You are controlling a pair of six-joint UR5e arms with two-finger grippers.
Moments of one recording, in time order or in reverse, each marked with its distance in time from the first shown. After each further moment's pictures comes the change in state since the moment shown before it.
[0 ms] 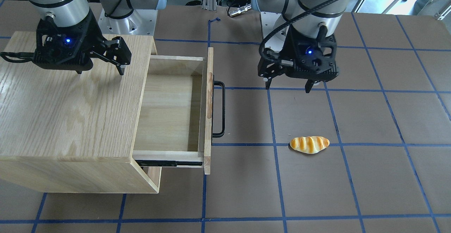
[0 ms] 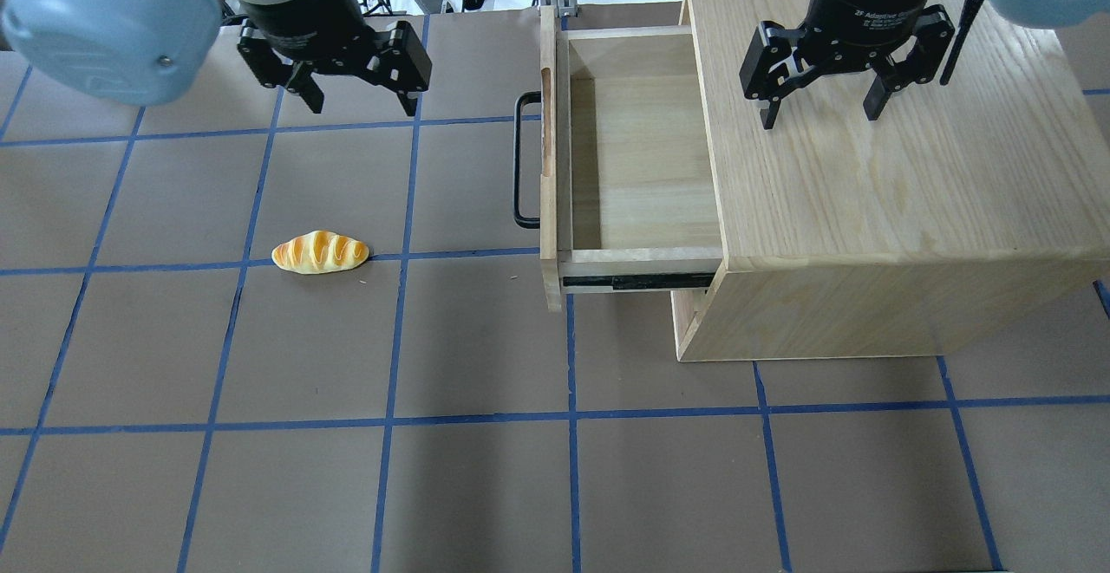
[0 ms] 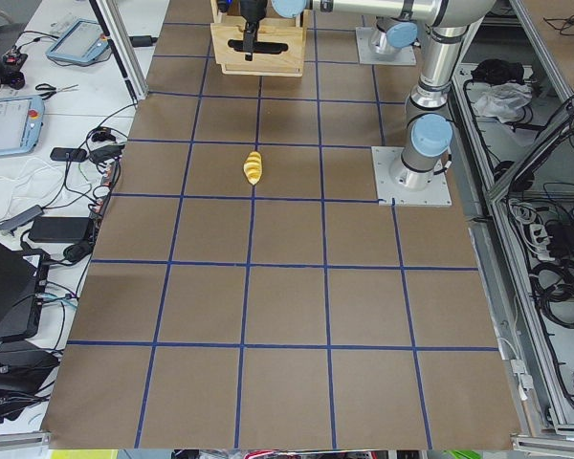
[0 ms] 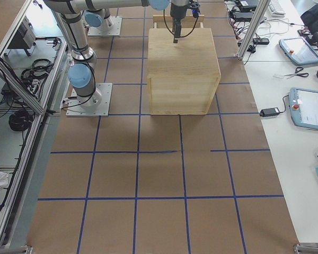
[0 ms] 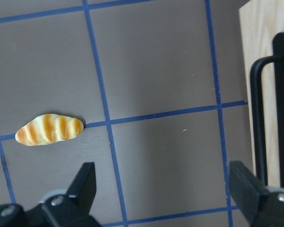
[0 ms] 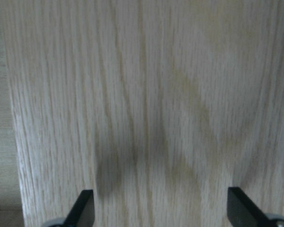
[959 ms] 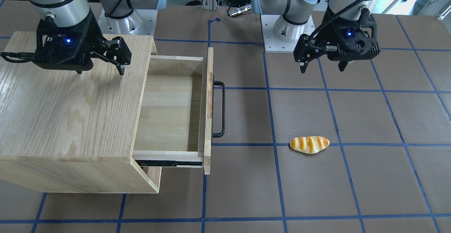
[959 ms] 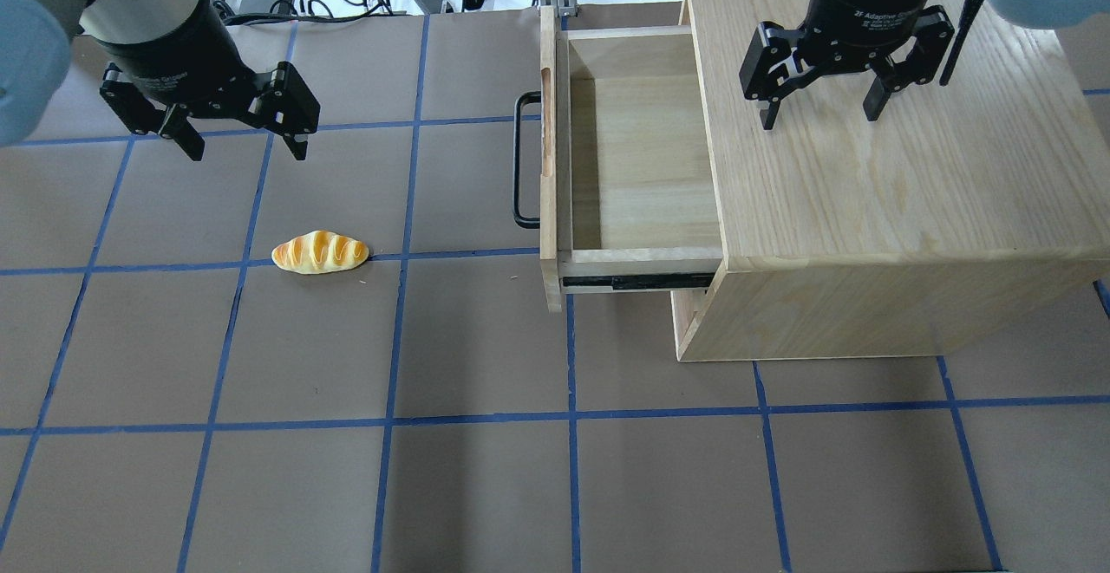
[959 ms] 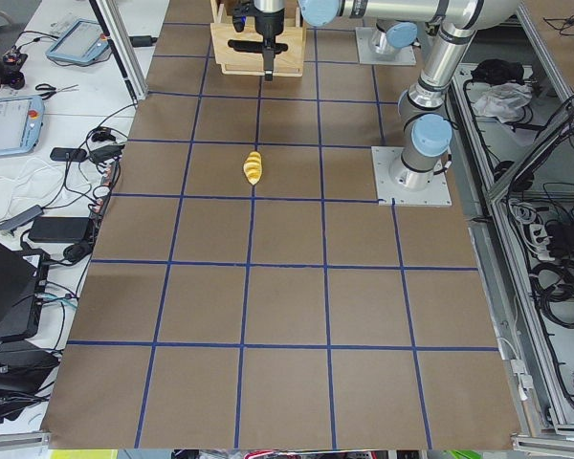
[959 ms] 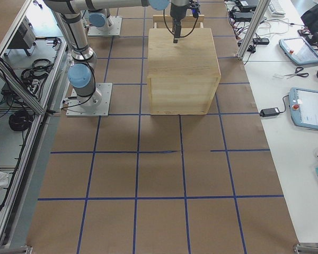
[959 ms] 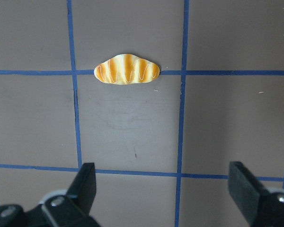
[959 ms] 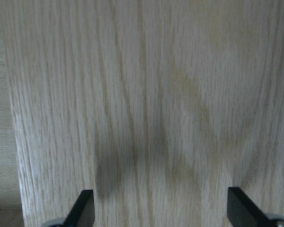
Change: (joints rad) left arm 0.101 0.109 -0.092 -0.065 0.074 0.023; right arm 0.000 0.000 0.001 0.000 0.000 0.000
